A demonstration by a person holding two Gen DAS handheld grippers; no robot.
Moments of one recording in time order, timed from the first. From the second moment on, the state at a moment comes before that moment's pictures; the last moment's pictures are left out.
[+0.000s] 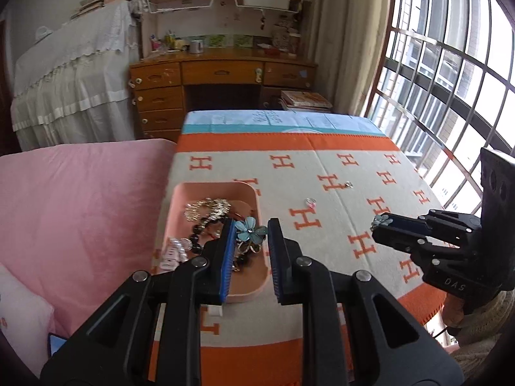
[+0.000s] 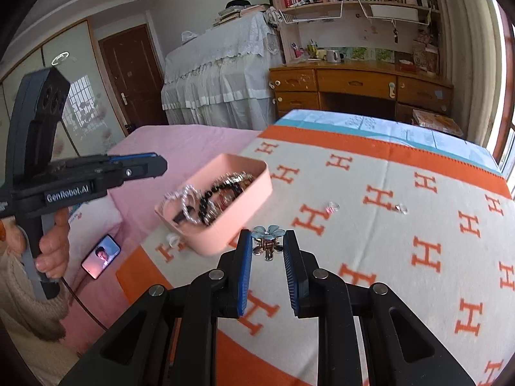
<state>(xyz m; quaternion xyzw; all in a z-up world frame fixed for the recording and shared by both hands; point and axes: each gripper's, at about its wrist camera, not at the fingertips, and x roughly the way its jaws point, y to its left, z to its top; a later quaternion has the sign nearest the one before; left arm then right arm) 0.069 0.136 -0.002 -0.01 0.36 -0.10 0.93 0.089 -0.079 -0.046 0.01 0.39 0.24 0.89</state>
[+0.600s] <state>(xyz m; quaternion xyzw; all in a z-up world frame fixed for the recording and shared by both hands) 0.104 0.188 -0.054 -0.07 0.42 -0.04 0.91 0.160 0.042 -0.080 0.07 0.50 0.28 0.82</state>
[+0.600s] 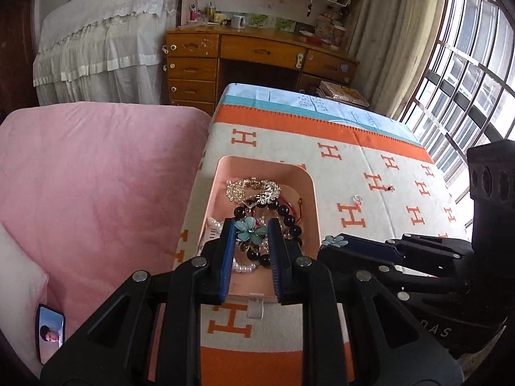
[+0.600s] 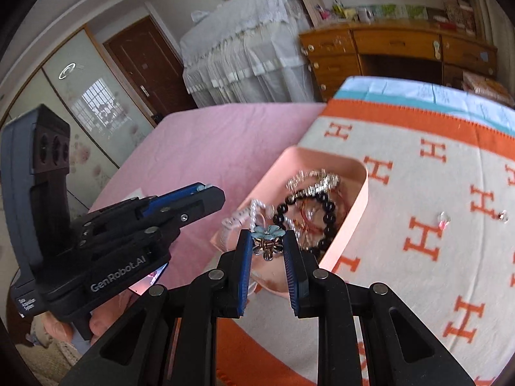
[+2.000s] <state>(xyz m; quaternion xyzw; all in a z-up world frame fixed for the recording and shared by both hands) 0.110 0.097 -0.036 0.03 0.45 -0.08 0.89 0.134 -0.099 -0.009 0.06 0.44 0.18 0.88</state>
